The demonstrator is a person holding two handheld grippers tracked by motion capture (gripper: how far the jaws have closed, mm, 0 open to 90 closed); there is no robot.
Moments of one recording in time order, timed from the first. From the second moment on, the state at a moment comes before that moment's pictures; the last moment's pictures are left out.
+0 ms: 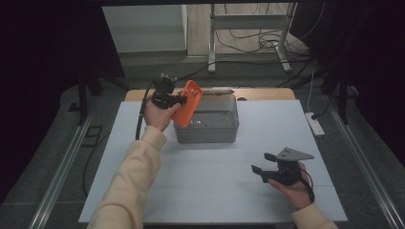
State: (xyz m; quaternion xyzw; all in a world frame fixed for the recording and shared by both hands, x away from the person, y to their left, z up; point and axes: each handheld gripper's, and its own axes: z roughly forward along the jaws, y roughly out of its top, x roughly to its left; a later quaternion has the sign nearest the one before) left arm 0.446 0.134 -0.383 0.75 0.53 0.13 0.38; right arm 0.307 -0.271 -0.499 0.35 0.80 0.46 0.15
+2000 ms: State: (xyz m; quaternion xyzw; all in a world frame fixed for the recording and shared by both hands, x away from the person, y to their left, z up) left arm 0.464 0.125 -0.403 0.72 0.59 0.14 0.33; right arm 0.308 -0.270 -0.499 0.35 0.81 0.46 0.15
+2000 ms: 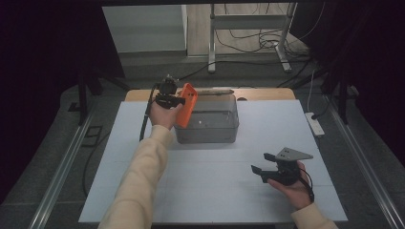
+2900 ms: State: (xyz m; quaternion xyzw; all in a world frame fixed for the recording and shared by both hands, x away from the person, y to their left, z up) left arm 0.468 0.117 -0.418 0.73 0.60 0.15 0.29; right arm 0.308 -0.271 -0.499 0.35 0.80 0.46 0.15
